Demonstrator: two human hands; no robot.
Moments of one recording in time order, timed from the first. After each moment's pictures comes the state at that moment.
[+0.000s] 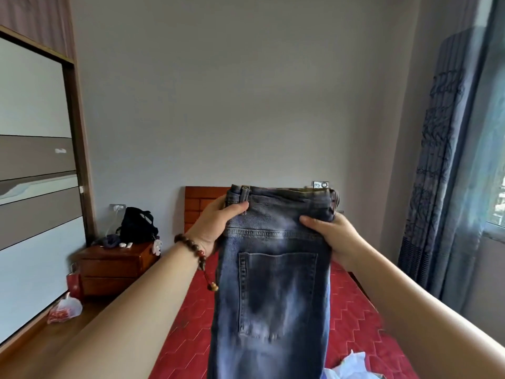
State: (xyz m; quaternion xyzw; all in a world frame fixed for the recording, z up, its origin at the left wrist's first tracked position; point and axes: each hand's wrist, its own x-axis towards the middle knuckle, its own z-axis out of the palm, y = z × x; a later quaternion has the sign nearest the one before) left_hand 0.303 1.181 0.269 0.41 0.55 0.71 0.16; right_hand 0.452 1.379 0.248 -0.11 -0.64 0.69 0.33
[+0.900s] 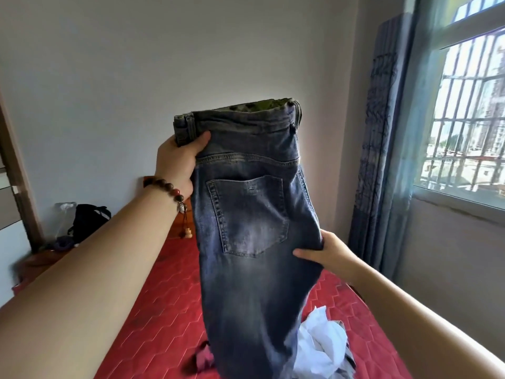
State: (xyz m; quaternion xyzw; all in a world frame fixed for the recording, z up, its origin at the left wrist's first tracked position) left_hand 0.338 1.175 0.346 0.34 0.47 0.81 0.08; right_hand 0.553 1.377 0.179 -0.21 -0.80 0.46 0.32
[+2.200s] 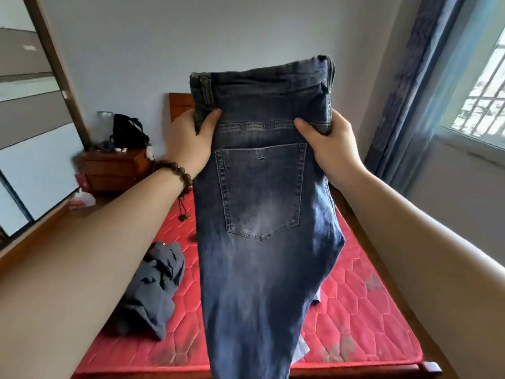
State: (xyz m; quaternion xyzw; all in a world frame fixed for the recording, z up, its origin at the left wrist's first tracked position) left_hand 0.588 1.109 0.214 0.35 0.72 0.56 -0.20; right_hand 0.746 1.287 0.221 -0.15 -0.76 0.43 0.47
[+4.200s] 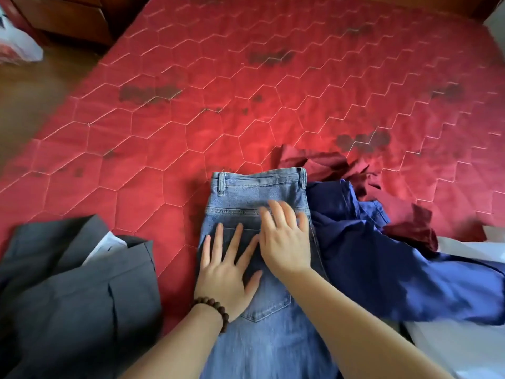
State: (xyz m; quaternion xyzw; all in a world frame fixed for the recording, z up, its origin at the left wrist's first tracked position) left_hand 0.114 1.317 -0.583 0.37 0.92 0.07 0.05; right_hand 0.130 1.469 -0.544 -0.14 -0.99 0.05 0.08
